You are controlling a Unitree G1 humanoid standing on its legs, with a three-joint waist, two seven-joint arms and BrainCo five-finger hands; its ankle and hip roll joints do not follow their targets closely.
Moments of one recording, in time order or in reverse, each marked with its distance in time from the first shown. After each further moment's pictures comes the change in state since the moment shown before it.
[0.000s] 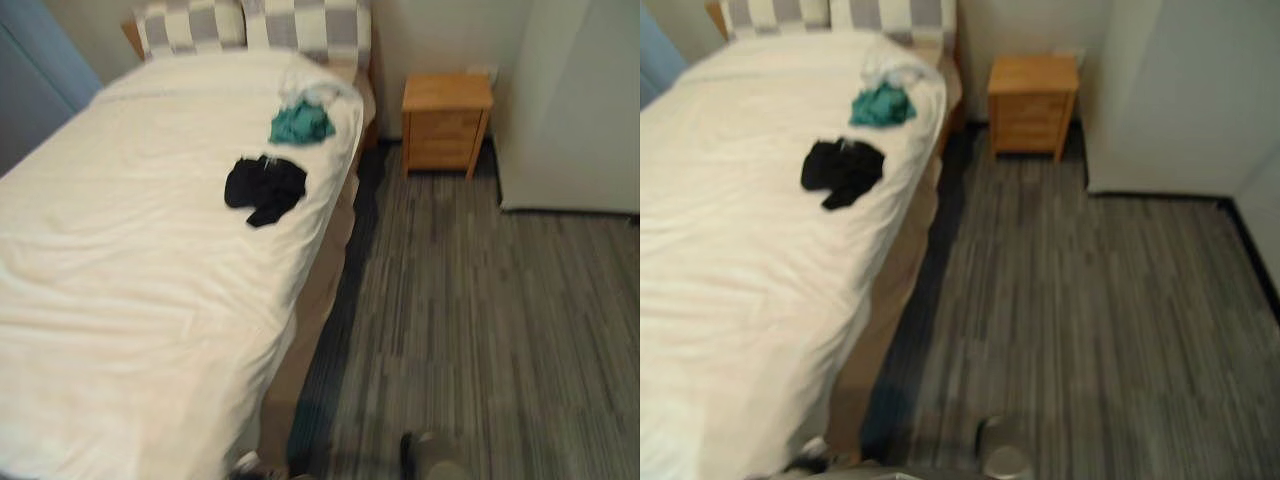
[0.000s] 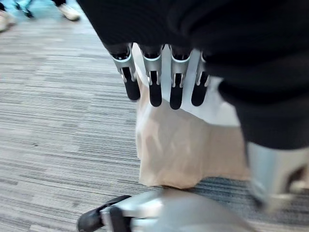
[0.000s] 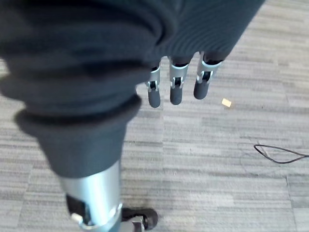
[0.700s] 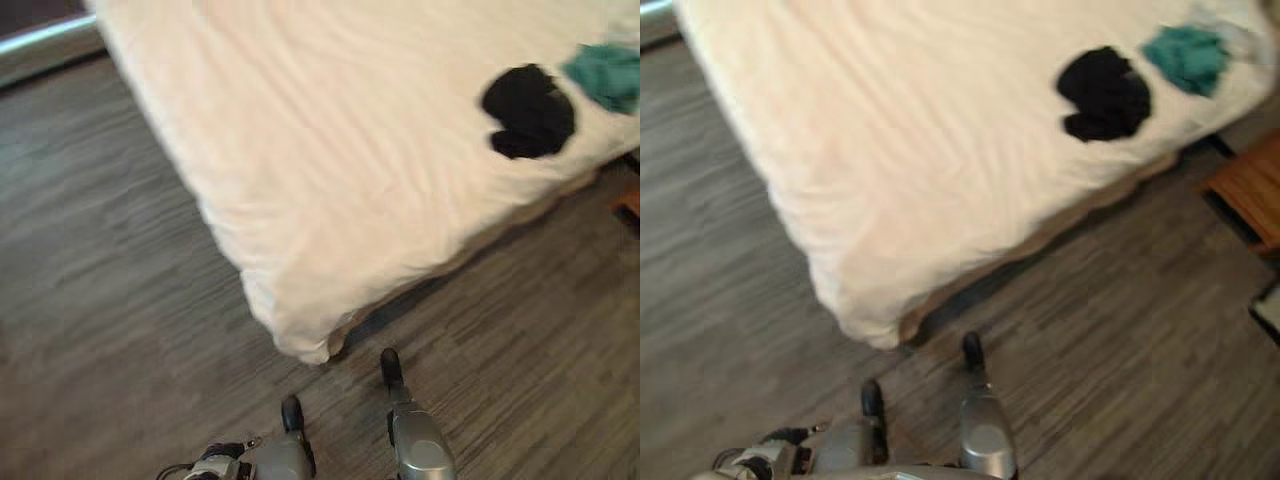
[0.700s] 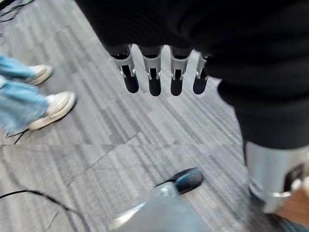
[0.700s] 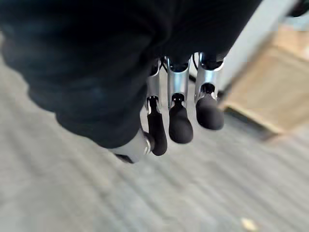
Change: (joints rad) left arm -0.093 0.085 -0.015 0.035 -0.055 -0.011 -0.070; right arm 0.130 -0.062 -0.097 0.040 0.126 0.058 0.031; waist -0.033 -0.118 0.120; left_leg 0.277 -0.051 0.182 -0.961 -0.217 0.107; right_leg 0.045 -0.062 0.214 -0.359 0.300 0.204
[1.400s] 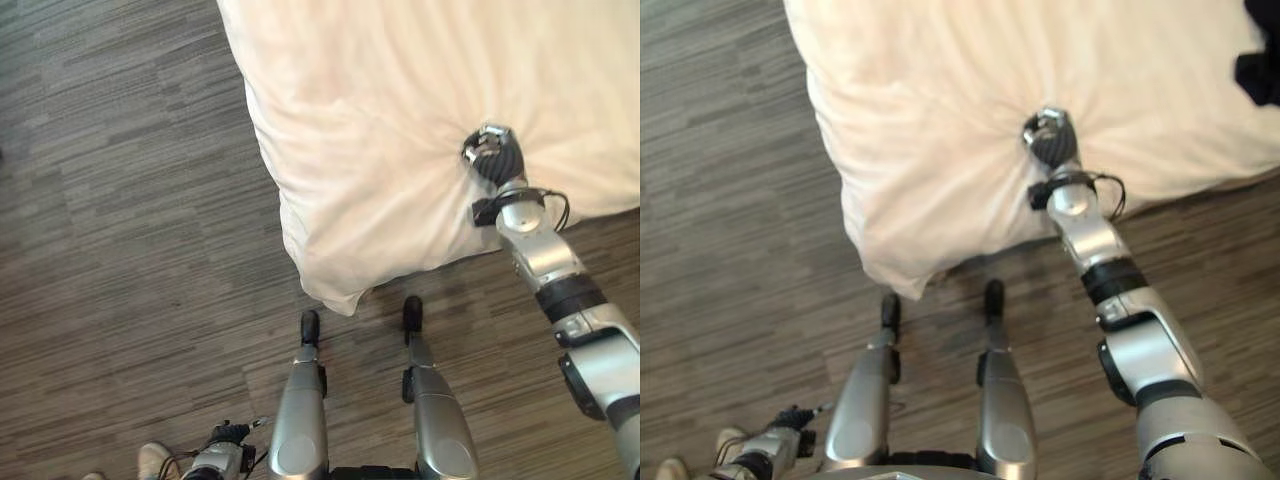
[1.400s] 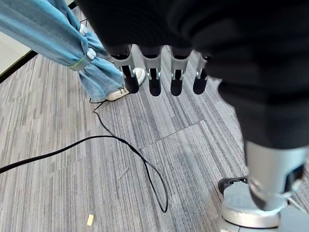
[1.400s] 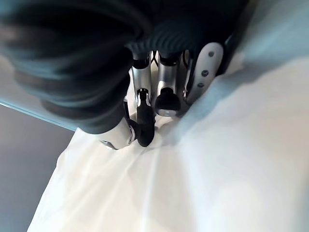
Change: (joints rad) left arm 0.012 0.004 -0.074 -0.131 -0.116 -0.052 -0.052; right arm -0.982 -0.230 0.321 -0.745 -0.036 -0.350 -0.083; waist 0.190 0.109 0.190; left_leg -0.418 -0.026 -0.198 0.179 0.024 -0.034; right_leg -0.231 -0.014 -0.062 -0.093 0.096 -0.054
